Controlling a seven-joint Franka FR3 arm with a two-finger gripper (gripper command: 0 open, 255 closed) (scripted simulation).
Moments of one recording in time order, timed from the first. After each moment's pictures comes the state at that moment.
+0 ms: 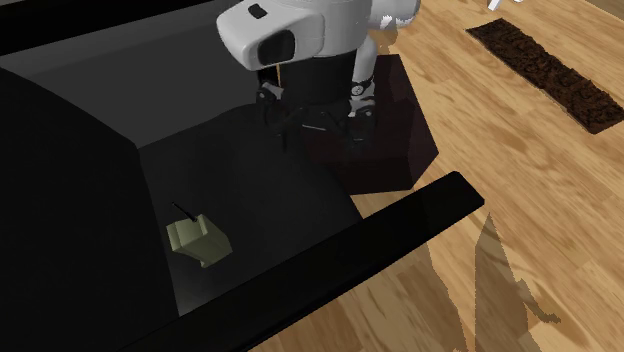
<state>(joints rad) -0.15 -0.33 -0.21 -2.20 -0.05 2.03 0.02</state>
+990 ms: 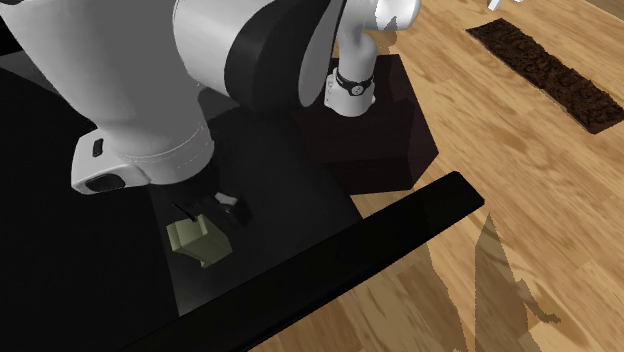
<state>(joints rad) -0.26 0.14 -0.36 -1.90 0.05 2.14 -0.12</state>
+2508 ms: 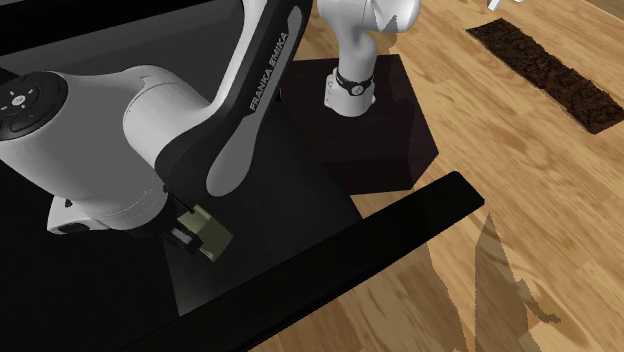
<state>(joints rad) -0.38 0.44 -0.38 -1.72 0.16 2.21 -0.19</state>
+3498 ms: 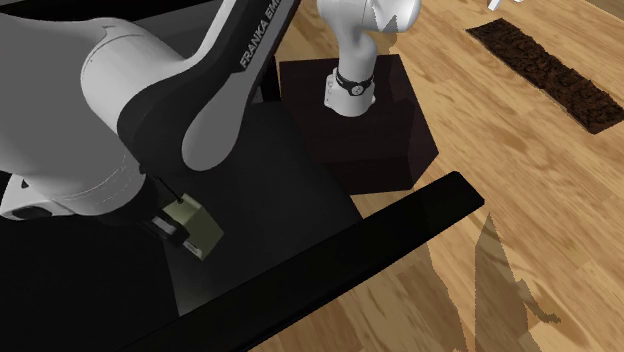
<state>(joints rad) -0.37 0.39 -0.39 -1.65 0.14 2.10 -0.18</state>
